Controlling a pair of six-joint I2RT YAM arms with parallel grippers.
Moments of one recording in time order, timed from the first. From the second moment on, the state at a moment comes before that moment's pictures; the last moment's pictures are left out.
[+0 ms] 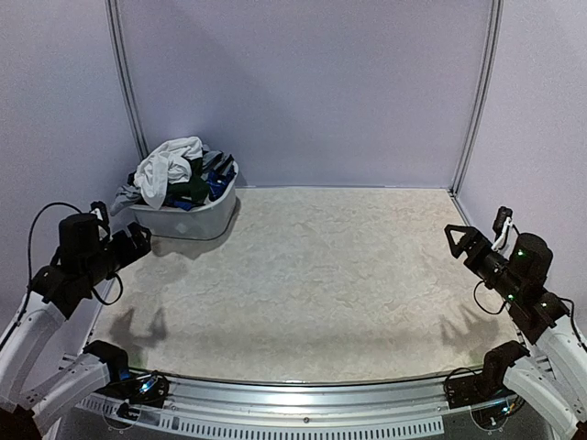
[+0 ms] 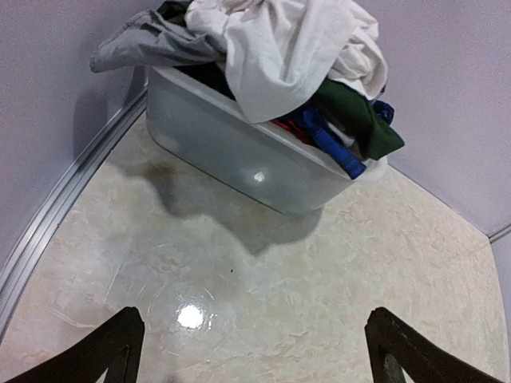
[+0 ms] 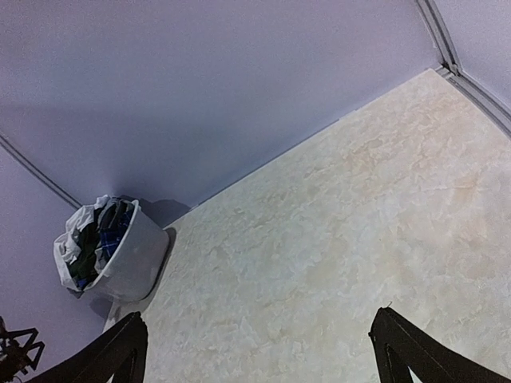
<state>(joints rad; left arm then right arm) -0.17 0.60 0.58 -0.45 -0.18 -0.56 0.25 0.47 0.36 -0.06 -0.06 0.73</state>
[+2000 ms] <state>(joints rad) -0.17 1.72 1.68 -0.72 -0.37 -0.33 0.49 0.80 0.46 -0.04 -0.04 0.69</state>
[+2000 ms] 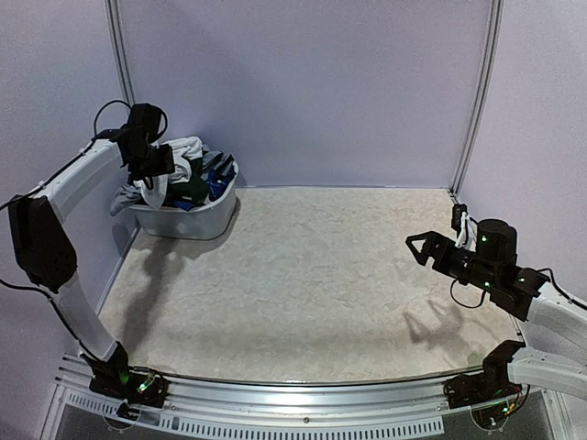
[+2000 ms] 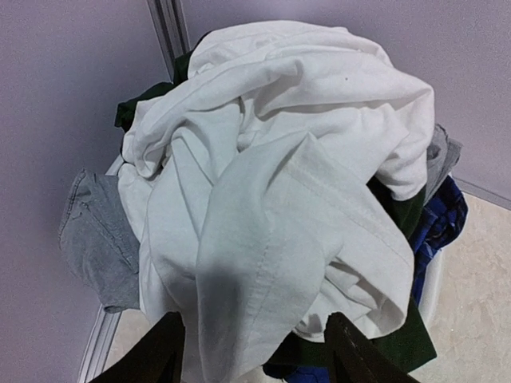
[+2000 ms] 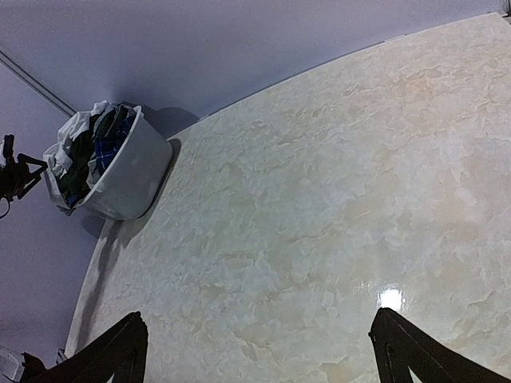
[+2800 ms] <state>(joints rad) -0.16 1.74 1.77 -0.73 -0.38 -0.33 0.49 0.79 0.46 -0.03 -0.05 0.69</state>
